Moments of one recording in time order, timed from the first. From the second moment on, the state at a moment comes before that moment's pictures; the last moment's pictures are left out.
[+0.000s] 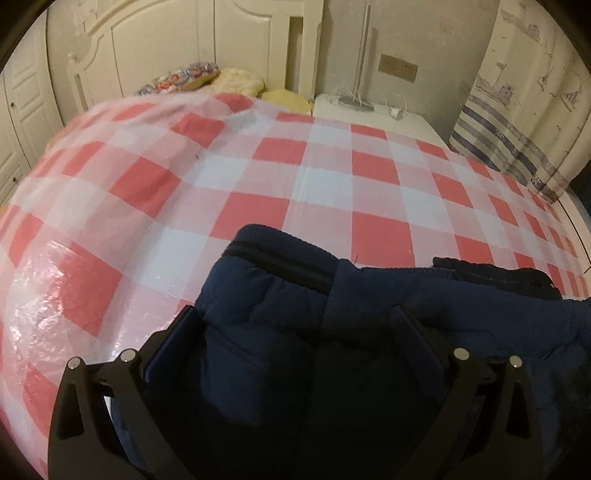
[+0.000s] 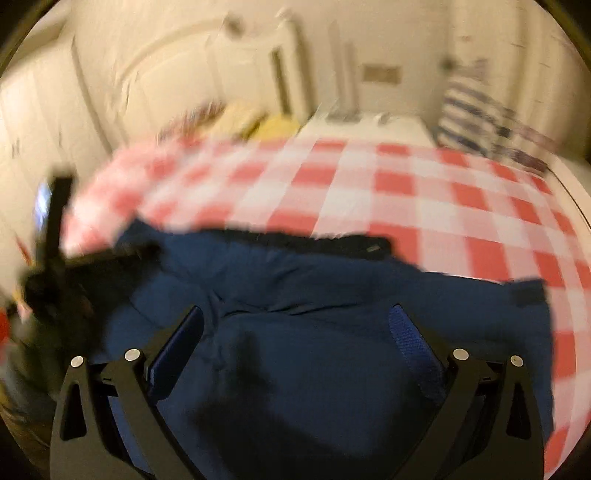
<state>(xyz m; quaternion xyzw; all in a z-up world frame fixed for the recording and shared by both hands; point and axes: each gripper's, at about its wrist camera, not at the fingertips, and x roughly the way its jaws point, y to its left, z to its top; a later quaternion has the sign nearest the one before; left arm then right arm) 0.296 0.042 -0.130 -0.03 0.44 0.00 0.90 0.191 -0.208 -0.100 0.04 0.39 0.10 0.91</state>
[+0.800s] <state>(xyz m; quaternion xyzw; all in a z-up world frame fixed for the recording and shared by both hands) 0.224 -0.039 -0.135 0.09 0.41 -0.08 0.90 0.180 -0.226 -0.139 0.00 0.46 0.06 0.89</state>
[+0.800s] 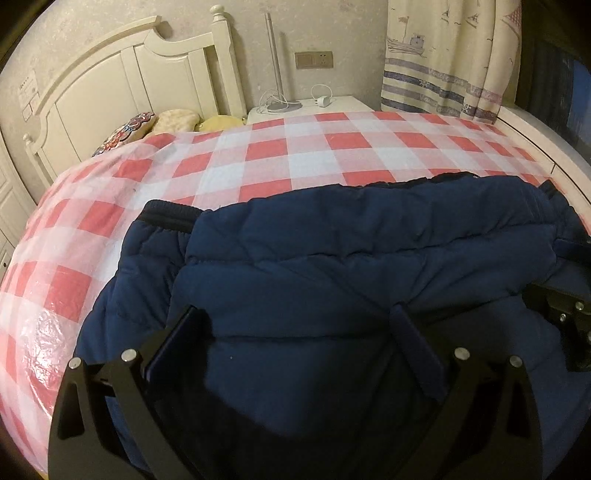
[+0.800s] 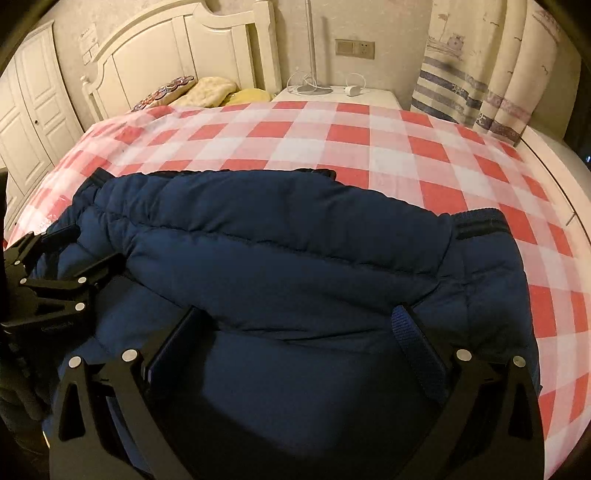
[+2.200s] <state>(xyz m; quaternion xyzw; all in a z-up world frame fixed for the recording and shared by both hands) 0.134 0.032 -0.089 0.03 0.33 -0.04 0.94 0.105 -0.205 -0.086 -0.06 0.39 0.11 0.91</state>
